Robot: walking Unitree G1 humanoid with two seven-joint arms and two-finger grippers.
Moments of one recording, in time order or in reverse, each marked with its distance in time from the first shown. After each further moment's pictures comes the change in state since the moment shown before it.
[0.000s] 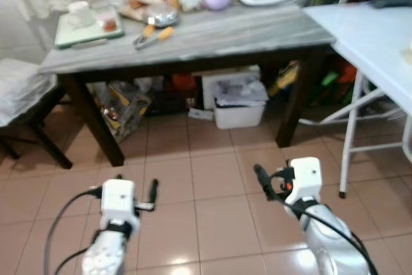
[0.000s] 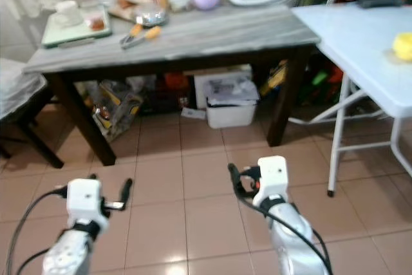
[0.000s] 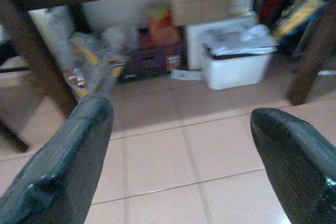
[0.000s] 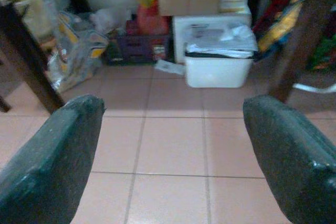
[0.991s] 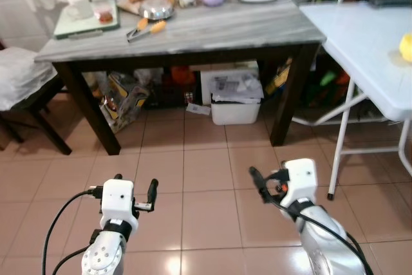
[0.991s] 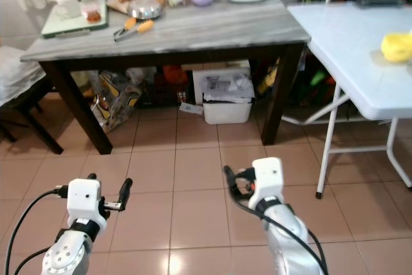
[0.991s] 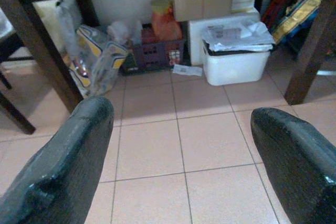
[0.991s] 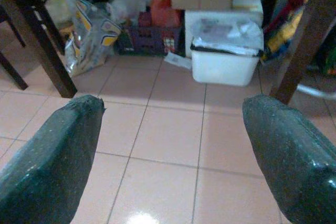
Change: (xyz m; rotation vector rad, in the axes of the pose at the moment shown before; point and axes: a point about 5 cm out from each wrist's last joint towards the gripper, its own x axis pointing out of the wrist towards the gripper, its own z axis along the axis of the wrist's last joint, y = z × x) left arm 0.000 0.007 -0.001 0.018 0.004 0.014; right arm 0.002 0.011 0.000 -0.031 0.004 0.036
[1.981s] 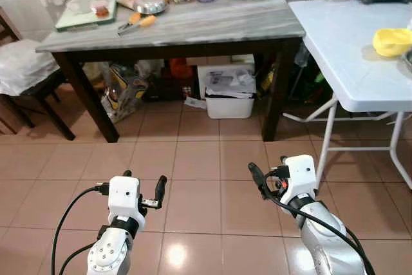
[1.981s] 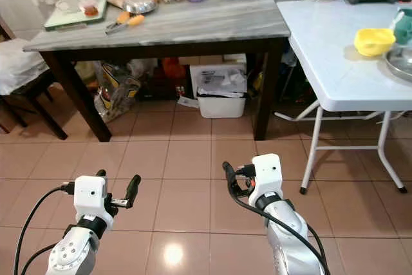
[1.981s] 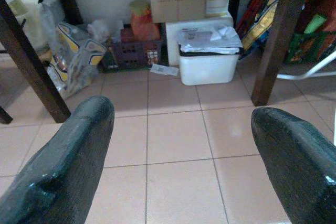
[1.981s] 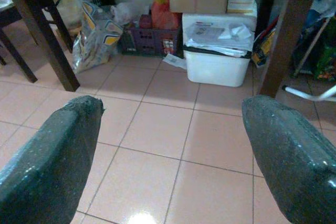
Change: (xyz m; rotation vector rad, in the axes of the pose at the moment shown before) left arm 0.002 -0.011 0.003 -0.050 -0.020 -0.065; right arm 0.001 -0.002 0.002 0.002 -0.023 0.013
